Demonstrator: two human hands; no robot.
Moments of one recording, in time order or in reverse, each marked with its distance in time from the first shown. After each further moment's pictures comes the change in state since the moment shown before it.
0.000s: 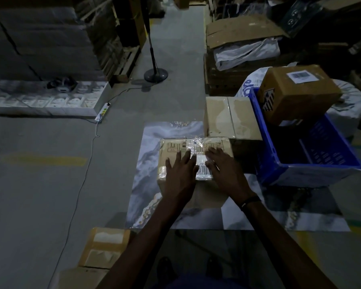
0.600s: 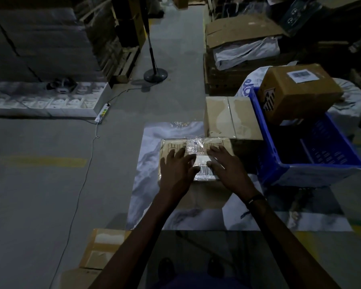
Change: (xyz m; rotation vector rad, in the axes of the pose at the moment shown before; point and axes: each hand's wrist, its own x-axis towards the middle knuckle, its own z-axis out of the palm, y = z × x) left_hand 0.012 -0.014 -0.018 -0.034 0.093 -0.002; right_hand 0.005 0.004 -0.014 0.113 -0.097 0.088
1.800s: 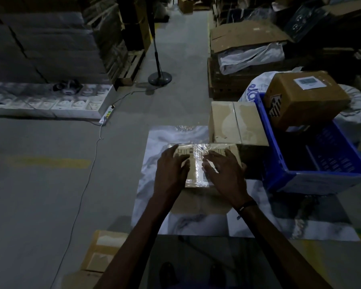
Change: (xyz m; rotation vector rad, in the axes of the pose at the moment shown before) left_hand 0.002 -0.033 -0.007 -0.138 0.280 0.069; right_hand 0.005 -0.036 0.018 -0.095 0.359 -0.172
